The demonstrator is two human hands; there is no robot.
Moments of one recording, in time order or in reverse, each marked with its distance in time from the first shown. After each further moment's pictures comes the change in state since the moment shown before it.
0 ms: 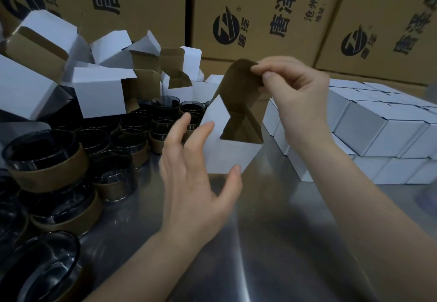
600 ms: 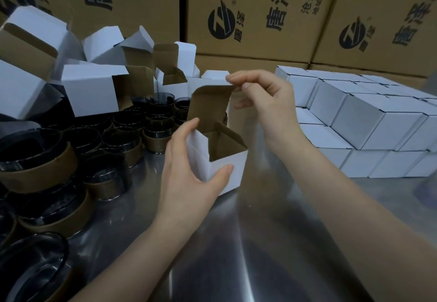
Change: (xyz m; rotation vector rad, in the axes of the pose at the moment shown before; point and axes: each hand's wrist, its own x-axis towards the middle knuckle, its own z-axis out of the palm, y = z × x) left_hand 0.000 -0.020 0.005 -0.241 -0.168 -0.279; right_hand -0.009 0.024 0.015 0.146 -0.124 0.207
